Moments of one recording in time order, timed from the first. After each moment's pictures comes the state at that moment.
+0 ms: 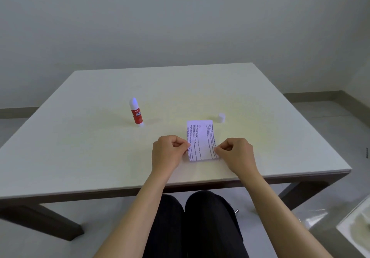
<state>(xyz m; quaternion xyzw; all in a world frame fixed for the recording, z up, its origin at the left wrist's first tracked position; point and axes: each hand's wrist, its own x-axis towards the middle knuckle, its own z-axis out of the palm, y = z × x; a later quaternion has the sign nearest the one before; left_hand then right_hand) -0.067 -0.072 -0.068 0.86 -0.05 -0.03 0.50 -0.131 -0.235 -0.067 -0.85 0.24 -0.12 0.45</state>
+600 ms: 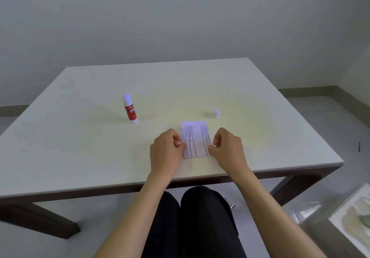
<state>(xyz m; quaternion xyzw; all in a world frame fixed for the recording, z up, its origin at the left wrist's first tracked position) -0.072 -0.081 -0.078 0.92 -0.12 0.08 0.37 -0.128 -0.228 -0.070 -0.89 0.20 -0.13 0.38</state>
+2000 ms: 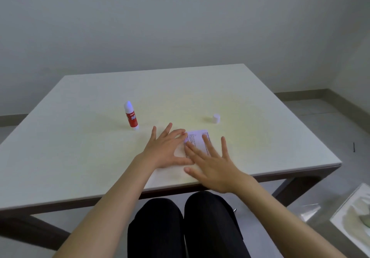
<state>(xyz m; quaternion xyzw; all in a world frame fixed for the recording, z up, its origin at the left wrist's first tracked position) -0.024 -0.058 -0.068 0.92 -0.38 -0.11 0.04 -0.128 -0.211 -0.103 -1.00 -0.08 0.01 0.04</state>
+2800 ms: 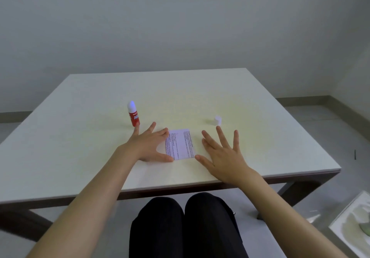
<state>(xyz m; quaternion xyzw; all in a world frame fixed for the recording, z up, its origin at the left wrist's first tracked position) -0.005 -0.020 -0.050 0.93 -0.34 -0.16 -0.06 -0.123 -0.232 -0.085 -1.00 0.00 -0.03 -0.01</state>
